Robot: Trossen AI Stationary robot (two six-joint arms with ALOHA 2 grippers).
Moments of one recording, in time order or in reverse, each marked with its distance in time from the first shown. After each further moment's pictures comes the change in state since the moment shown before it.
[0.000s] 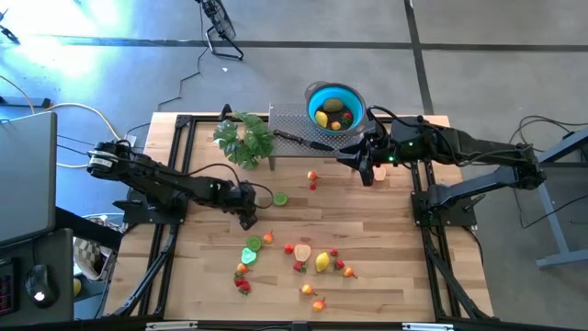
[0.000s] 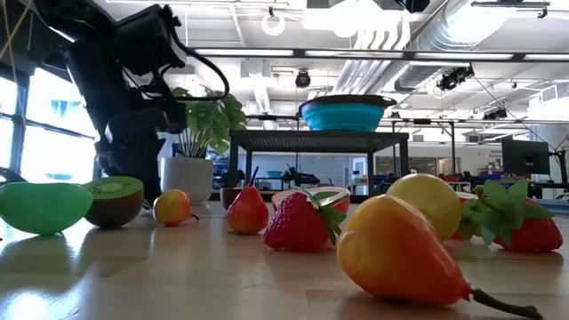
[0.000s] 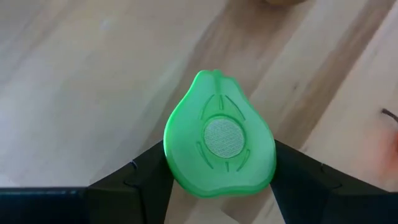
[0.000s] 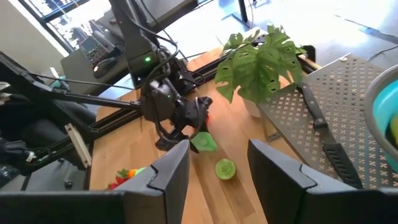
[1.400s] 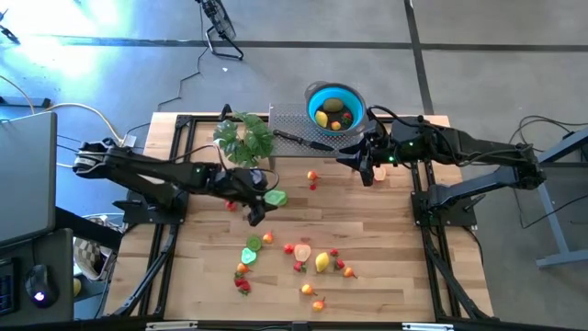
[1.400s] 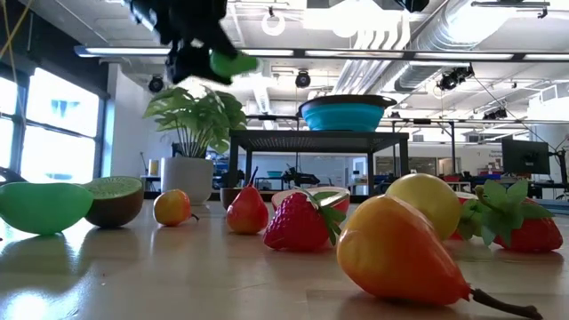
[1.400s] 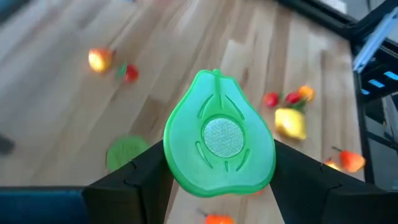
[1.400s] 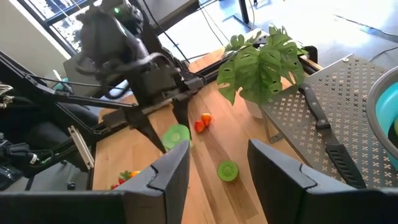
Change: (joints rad) left arm 0.000 -0.162 0.331 -0.027 0.084 0.231; right arm 0.000 0.000 0.000 0.008 0.003 0.009
